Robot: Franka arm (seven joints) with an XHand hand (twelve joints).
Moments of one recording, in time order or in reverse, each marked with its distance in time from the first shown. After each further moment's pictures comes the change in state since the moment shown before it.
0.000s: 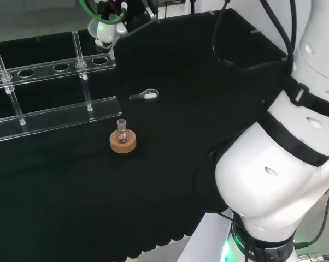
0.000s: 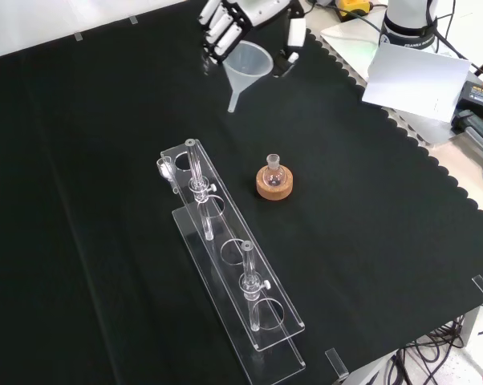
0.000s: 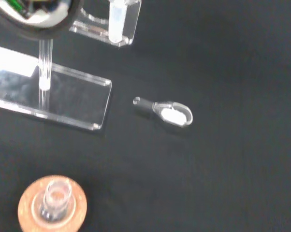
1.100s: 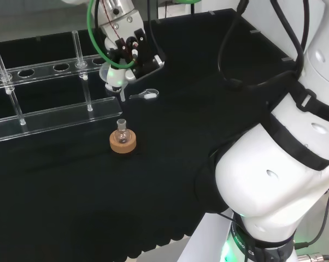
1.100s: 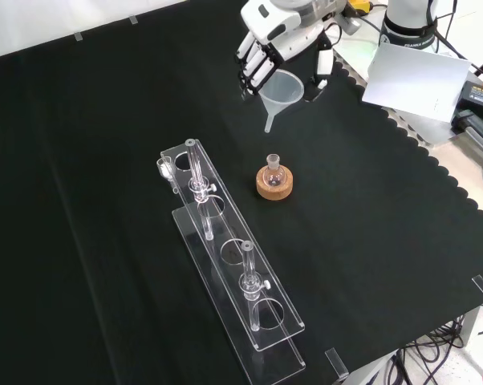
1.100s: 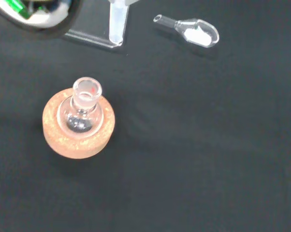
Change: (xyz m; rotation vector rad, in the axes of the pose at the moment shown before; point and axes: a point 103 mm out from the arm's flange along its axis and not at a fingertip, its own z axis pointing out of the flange) arm 0.030 -0.030 0.086 0.100 0.030 0.002
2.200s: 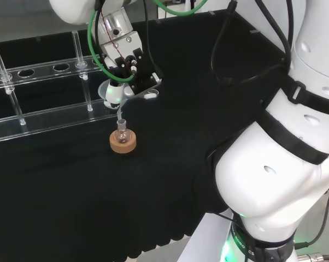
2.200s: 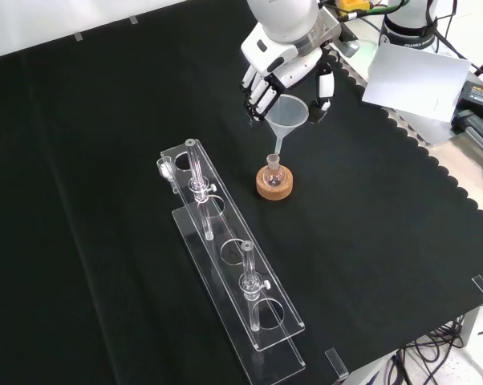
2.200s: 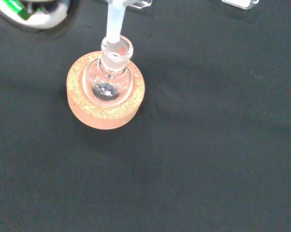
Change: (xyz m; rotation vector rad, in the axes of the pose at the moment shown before) arm 0.019 0.015 0.036 0.060 0.028 -0.048
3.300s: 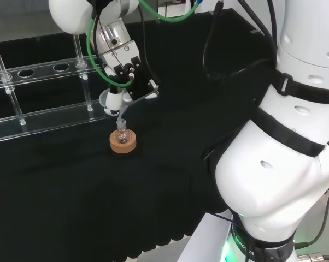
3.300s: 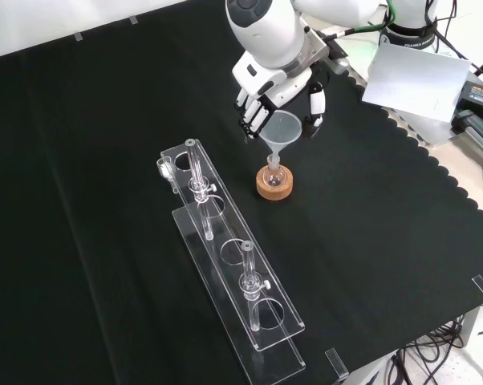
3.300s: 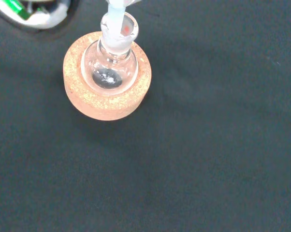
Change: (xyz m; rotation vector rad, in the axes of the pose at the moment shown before) arm 0.007 0.028 0.021 0.049 -0.012 -0.009
